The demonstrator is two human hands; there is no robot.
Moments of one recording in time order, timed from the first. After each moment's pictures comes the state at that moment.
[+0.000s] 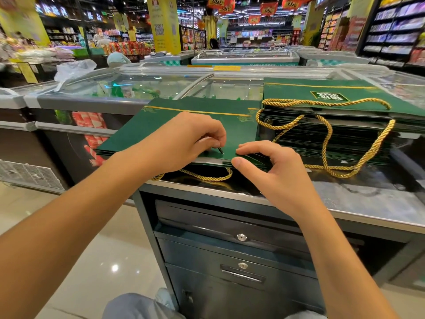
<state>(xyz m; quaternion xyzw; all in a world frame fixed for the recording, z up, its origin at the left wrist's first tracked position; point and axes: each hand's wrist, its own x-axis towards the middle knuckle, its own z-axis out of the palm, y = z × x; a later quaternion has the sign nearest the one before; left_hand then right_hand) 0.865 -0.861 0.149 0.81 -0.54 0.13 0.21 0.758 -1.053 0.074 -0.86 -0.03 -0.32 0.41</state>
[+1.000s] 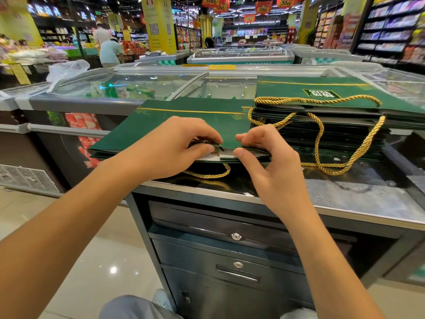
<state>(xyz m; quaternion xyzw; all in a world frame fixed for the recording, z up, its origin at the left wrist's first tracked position) 0.854 -0.860 0.144 0.83 -0.50 0.11 0.22 0.760 -1.052 0.069 -0.81 -0.08 -0.41 0.41</state>
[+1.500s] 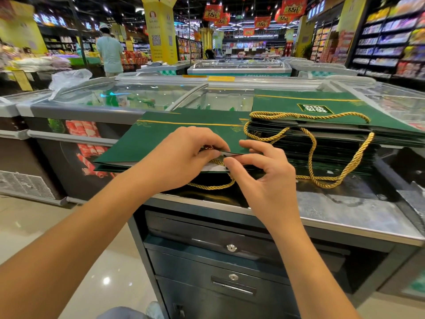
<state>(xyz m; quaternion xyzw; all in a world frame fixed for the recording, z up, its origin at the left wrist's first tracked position) 0.845 -0.877 0.144 0.82 -0.48 0.11 0.28 0.762 -1.041 0.070 -0.80 0.01 -0.45 0.38</state>
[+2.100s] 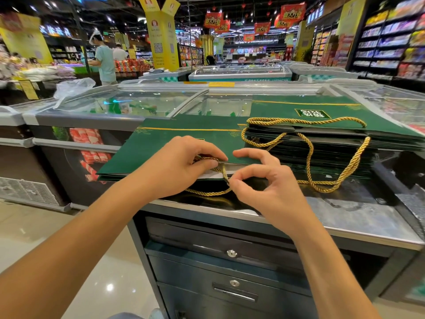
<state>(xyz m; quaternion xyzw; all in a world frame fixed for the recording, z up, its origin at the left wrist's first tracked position) 0.842 -0.873 0.145 0.84 -0.46 0.07 0.29 0.743 -1.061 0.083 -0.83 -0.06 -0.27 0.49</state>
